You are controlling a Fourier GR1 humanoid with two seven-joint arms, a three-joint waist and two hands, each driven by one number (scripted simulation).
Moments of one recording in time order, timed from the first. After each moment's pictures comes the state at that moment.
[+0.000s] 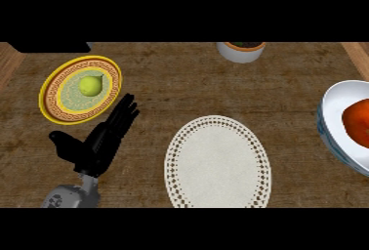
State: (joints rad) left arm -0.12 0.16 -0.22 -1.58 0.29 0.03 0.14; right arm -0.08 -0.84 -0.05 -2.16 0.56 0.07 0.76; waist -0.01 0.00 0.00
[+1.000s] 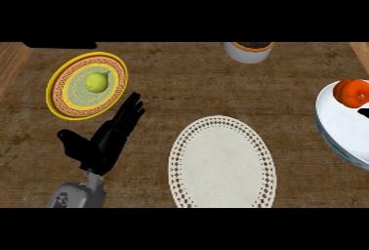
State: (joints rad) left arm -0.14 0.13 -0.22 -1.57 0.25 0.00 0.15; right arm -0.46 -0.73 -0.10 -1.07 0.64 -0.02 0.24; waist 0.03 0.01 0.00
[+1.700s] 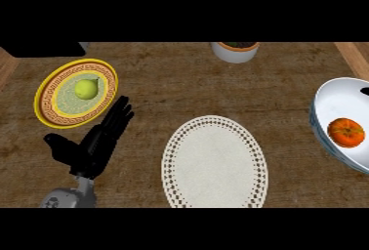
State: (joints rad) left arm -0.09 0.15 -0.17 -1.57 0.26 -0.01 0.13; right arm -0.43 -0.56 -0.46 -1.16 0.17 -0.08 -0.14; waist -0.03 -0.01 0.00
